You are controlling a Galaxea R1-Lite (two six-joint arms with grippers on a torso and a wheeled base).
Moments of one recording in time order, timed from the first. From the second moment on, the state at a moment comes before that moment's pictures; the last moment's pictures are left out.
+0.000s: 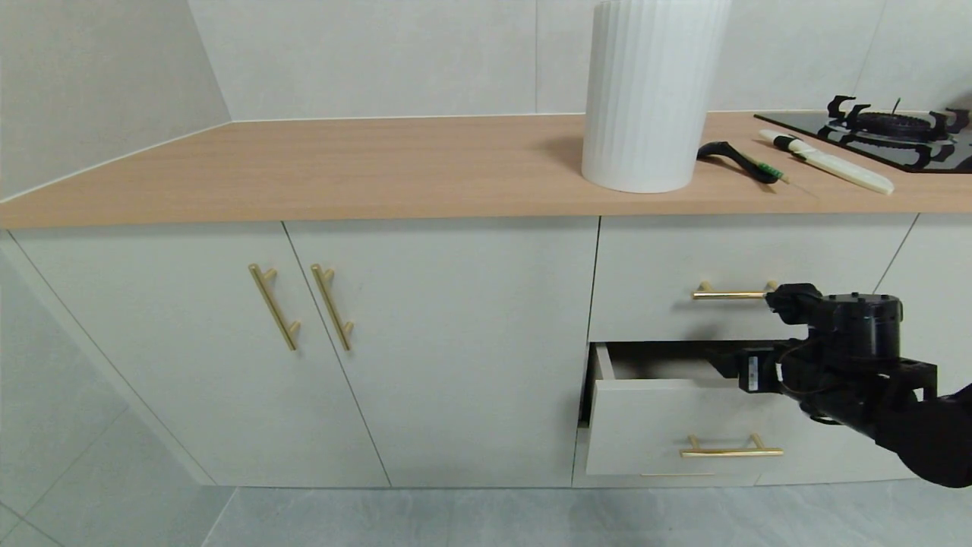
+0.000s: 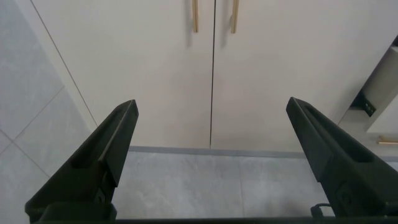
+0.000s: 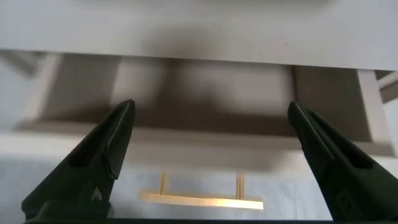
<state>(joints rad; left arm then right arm) 0.01 0.00 0.00 0.00 0.04 -0.01 0.18 1.91 -0.60 -0.90 -0.14 0.04</state>
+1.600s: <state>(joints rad) 0.01 0.00 0.00 0.00 0.04 -0.01 0.20 1.84 -0.68 -0.25 -0.15 0.04</state>
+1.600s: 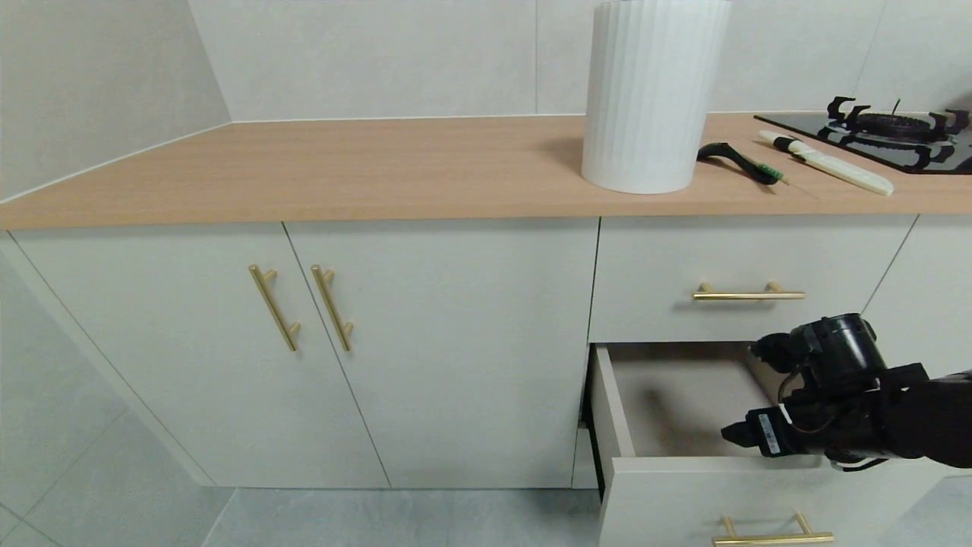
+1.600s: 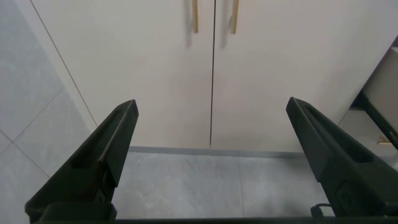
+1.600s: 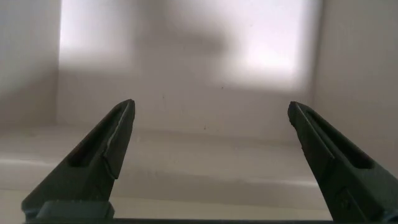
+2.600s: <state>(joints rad) 0.01 0.00 0.00 0.00 0.04 -0.01 0.30 1.75 -0.89 0.55 -0.11 0.00</state>
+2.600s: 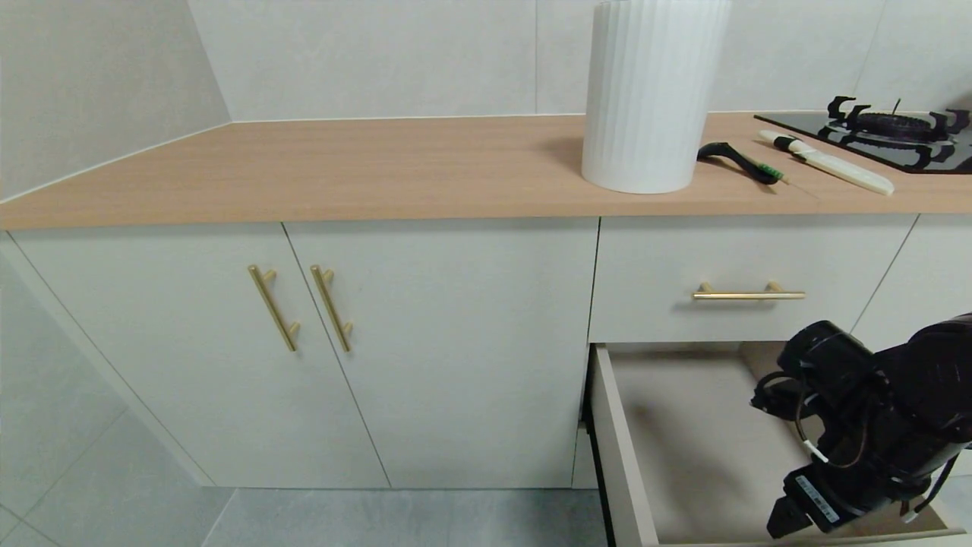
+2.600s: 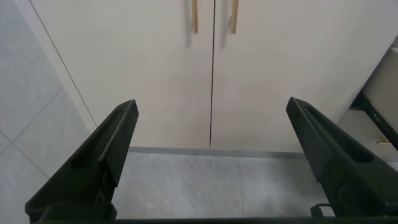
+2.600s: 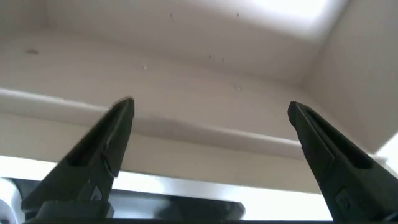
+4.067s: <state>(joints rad) 0.01 0.00 0.00 0.00 0.04 -0.01 0.33 1.48 -0.95 0.59 -0.09 0.01</state>
